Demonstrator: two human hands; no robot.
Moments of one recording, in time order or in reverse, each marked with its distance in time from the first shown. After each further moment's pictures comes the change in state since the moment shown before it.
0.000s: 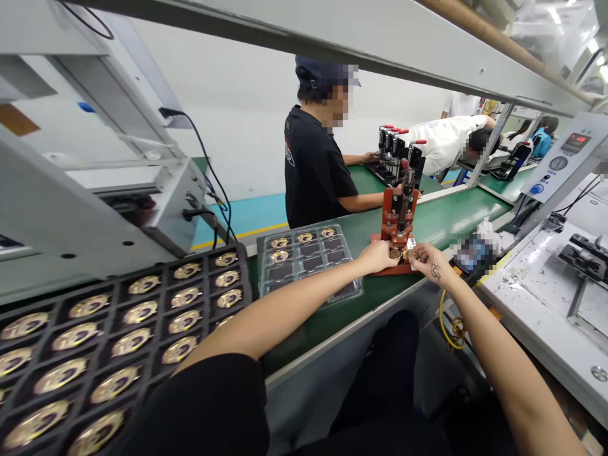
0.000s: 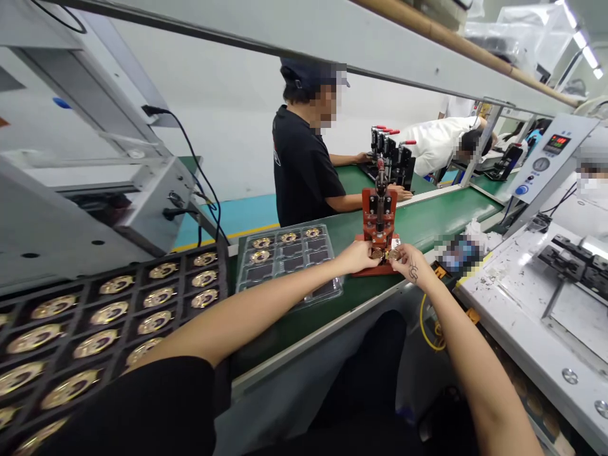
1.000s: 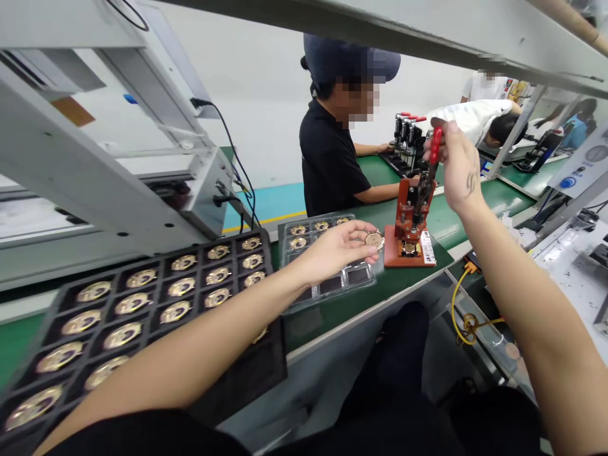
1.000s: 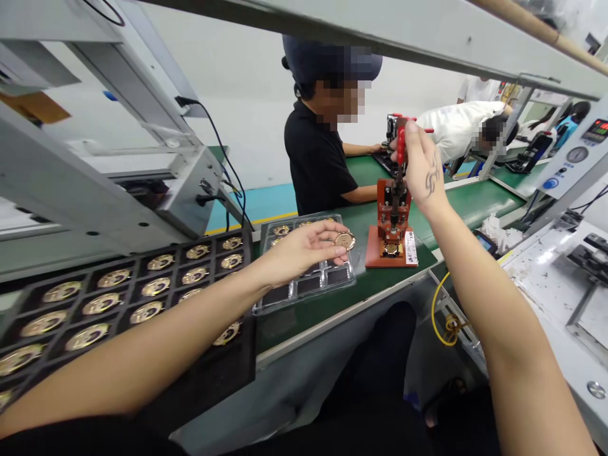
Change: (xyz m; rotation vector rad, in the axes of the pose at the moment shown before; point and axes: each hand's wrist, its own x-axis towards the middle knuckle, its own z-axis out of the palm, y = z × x) left_hand -0.125 0.051 -0.104 -0.778 0.086 -0.128; right_hand 0.128 -0.185 -0.071 -0.072 0.387 -0.488
